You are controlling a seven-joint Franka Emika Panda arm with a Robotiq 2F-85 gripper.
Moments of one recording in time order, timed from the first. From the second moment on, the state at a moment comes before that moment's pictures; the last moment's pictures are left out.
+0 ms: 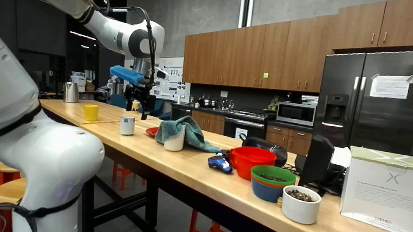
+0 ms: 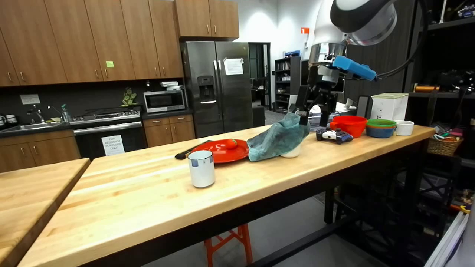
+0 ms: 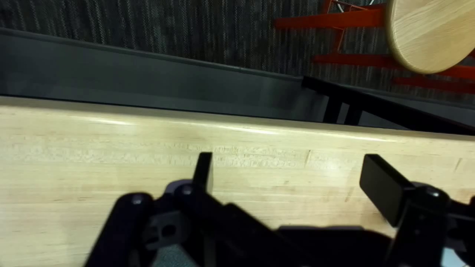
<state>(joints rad) 0.16 -0.61 0.10 -2.45 0.30 1.92 0.15</state>
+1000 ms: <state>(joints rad) 0.11 -0.57 0.12 -2.44 0.25 2.02 0.16</state>
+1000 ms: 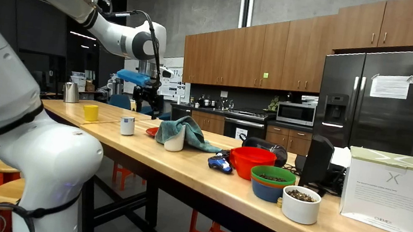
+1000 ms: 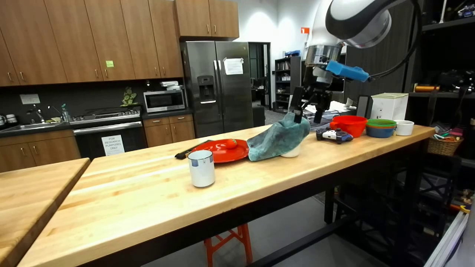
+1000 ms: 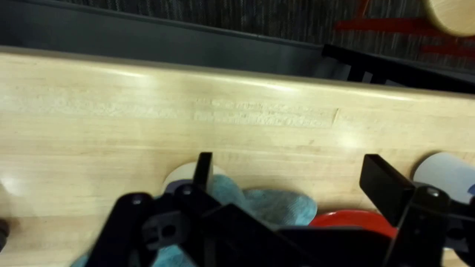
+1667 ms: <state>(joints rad) 0.03 -0.47 0.11 -2.37 0.14 2.14 0.16</state>
